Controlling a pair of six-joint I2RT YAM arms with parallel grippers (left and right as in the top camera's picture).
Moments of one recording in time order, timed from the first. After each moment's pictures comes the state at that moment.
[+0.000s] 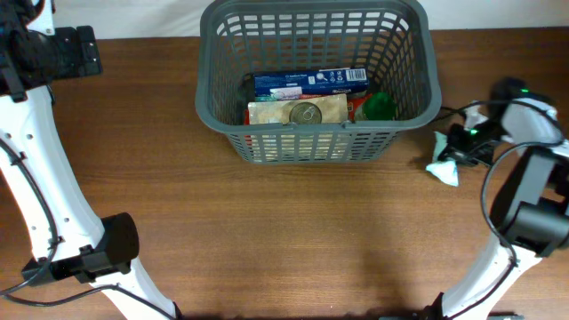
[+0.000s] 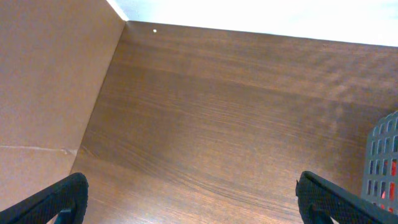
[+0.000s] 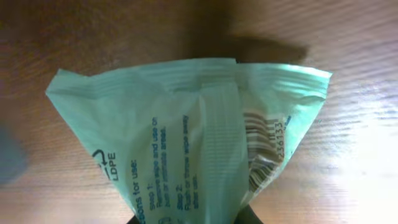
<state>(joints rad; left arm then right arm) 0.22 2.01 2.75 -1.59 -0.19 0.09 -0.40 2.14 1.60 -1.09 -0.30 0.00</state>
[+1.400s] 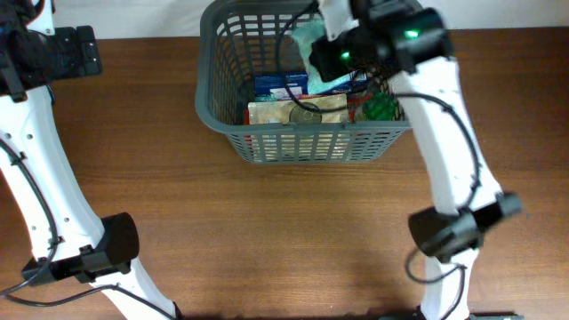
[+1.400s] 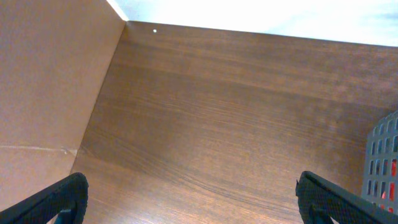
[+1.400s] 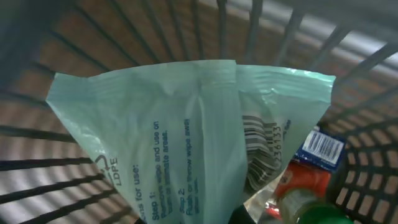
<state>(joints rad) 0.22 2.01 2.75 -1.59 -0.19 0.09 0.37 2.11 2.49 -1.29 -0.19 -0.05</state>
